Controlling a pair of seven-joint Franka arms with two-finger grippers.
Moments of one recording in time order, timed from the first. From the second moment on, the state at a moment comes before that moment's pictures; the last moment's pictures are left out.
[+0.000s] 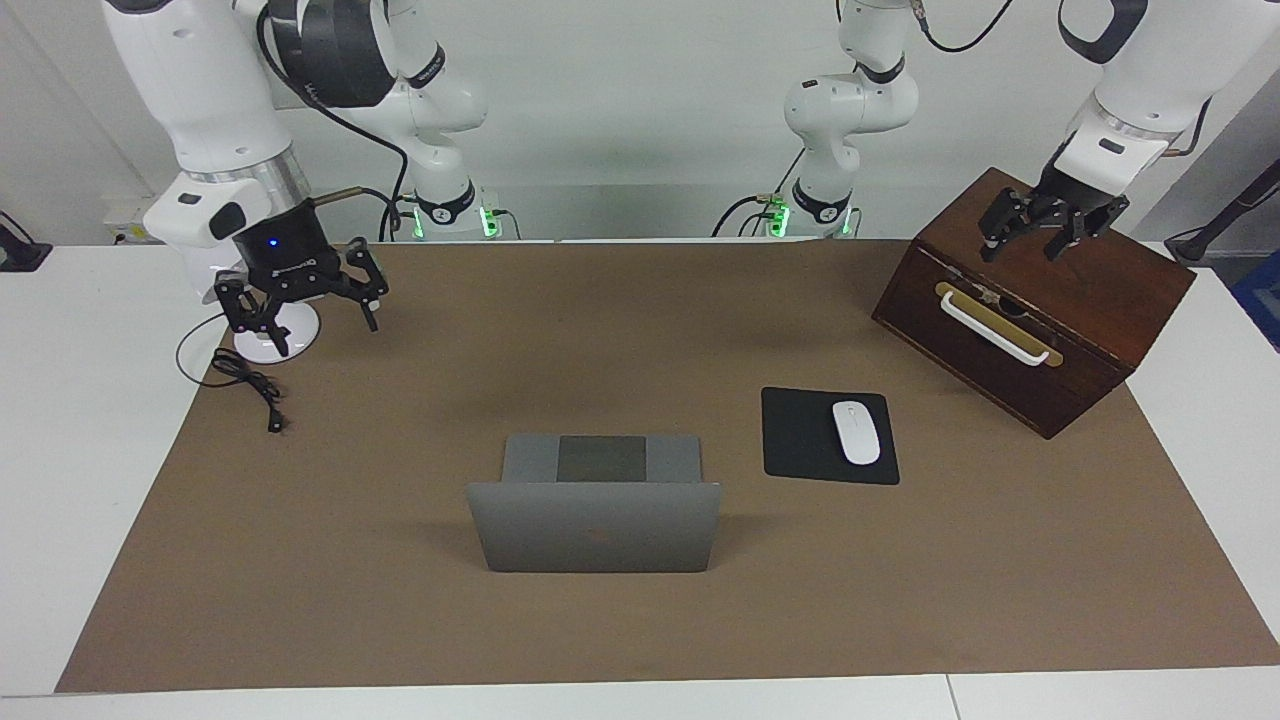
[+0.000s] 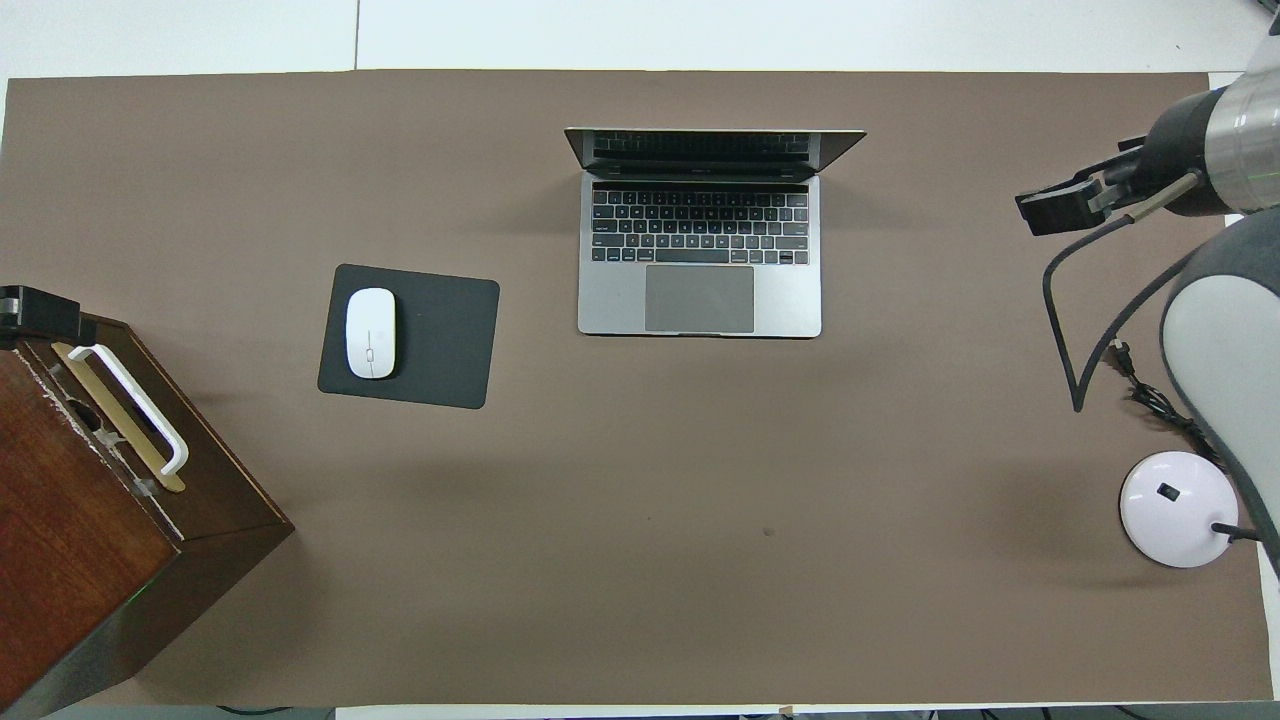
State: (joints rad) left arm 0.05 -0.08 -0.02 -1.65 -0.02 1.61 0.07; right arm 0.04 0.08 0.04 -1.57 0.03 1.94 -0.41
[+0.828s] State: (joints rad) left arm -0.08 -0.08 -0.04 -1.73 -0.03 1.83 0.07; right arm 0.04 0.16 0.08 -1.59 0.02 2.11 -0.64
